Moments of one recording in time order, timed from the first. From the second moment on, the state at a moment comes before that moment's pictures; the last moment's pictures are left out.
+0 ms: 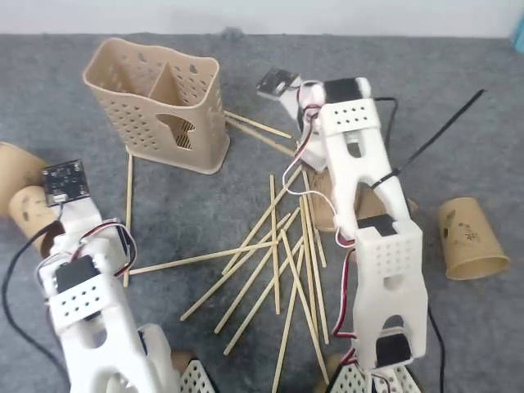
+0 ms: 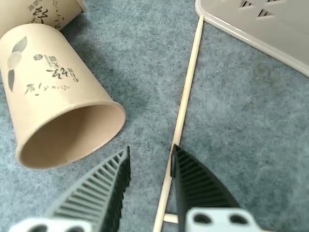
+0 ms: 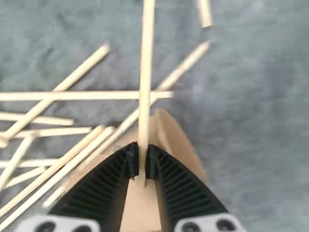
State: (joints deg) left arm -33.5 -50.0 71.6 48.0 -4.0; right arm -17.8 44.2 -44.2 97.0 40.5
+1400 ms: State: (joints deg) left arm -37.7 -50.0 71.6 48.0 -3.6; right arm -14.2 26.8 -31.5 95.1 25.3
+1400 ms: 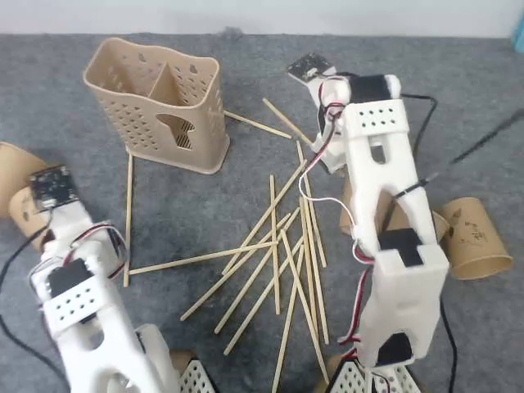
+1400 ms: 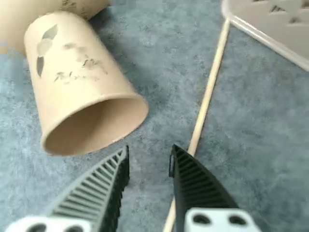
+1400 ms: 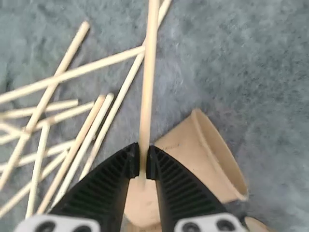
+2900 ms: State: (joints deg) left arm -39.2 -50.0 71.6 48.0 -2.8; right arm -31.9 -23.9 14.8 98.5 17.5
